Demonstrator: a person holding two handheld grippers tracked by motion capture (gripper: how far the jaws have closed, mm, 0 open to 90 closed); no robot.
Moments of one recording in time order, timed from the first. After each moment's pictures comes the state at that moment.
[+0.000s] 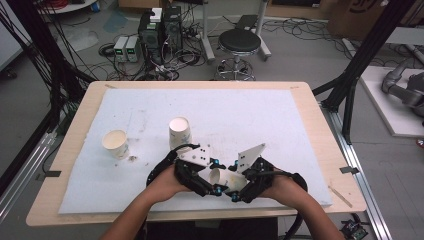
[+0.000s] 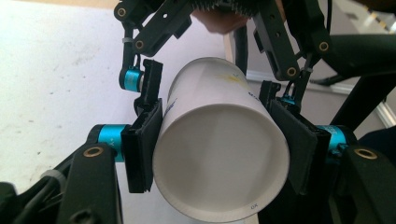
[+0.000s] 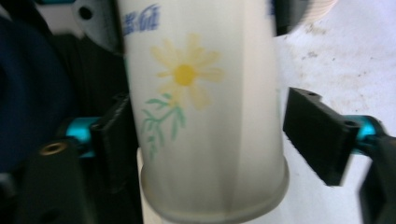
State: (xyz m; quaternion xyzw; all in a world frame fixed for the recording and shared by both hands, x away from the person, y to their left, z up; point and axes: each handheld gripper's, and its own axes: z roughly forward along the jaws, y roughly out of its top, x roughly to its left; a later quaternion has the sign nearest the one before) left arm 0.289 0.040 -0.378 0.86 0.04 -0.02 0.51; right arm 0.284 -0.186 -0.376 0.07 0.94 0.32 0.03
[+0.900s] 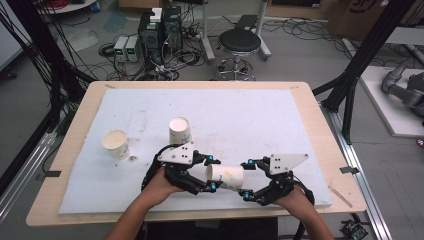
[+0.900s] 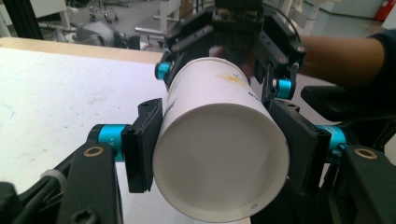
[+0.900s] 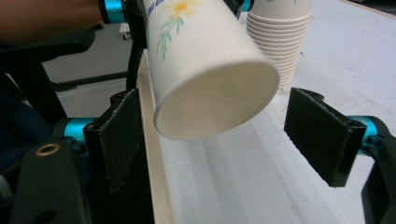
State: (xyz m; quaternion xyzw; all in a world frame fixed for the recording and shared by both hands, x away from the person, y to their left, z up) left arm 0.286 0.064 -0.384 0.79 0.06 -0.02 0.61; right arm 0.267 -0.242 -0.396 0.13 0.84 0.53 0.03
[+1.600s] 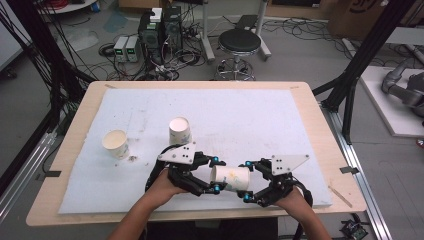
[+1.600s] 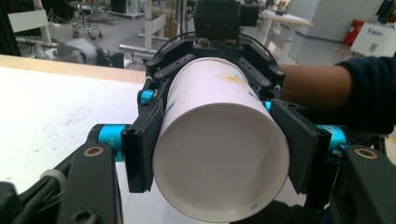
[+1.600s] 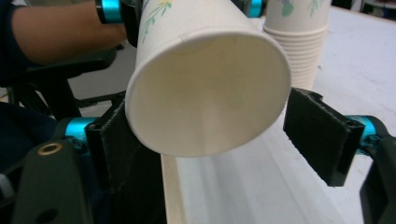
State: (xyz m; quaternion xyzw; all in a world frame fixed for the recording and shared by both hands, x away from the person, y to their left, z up) left arm 0.284 0.056 -0.384 0.76 0.05 -0.05 0.64; right arm 0.268 -0.242 -0.402 0.11 0.81 0.57 0.00
